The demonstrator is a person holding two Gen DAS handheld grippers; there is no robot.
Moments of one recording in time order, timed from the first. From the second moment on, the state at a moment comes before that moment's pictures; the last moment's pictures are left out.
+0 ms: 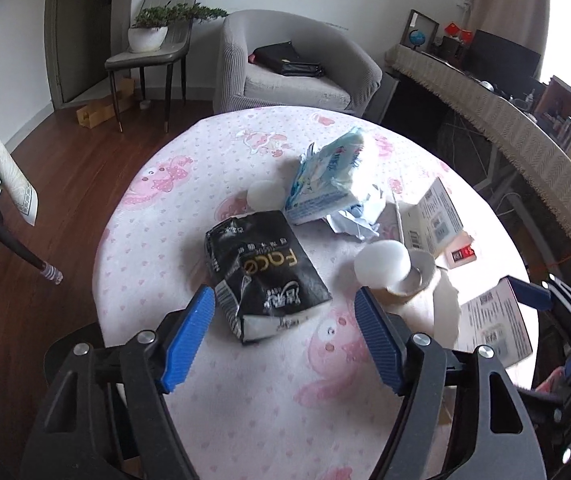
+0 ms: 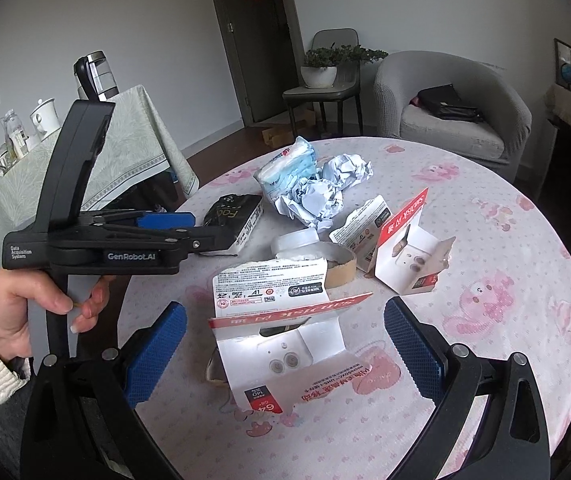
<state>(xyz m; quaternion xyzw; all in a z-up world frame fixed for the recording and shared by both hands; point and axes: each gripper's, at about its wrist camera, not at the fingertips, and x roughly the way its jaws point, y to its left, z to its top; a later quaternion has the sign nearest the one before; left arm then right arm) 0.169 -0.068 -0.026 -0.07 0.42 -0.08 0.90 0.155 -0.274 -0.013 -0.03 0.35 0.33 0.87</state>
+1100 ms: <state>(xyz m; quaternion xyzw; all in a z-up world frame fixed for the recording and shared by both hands) 0.189 -0.049 -0.027 -0.10 0.42 -0.09 0.90 0.179 -0.247 -0.023 -0.03 0.38 0.33 0.86</state>
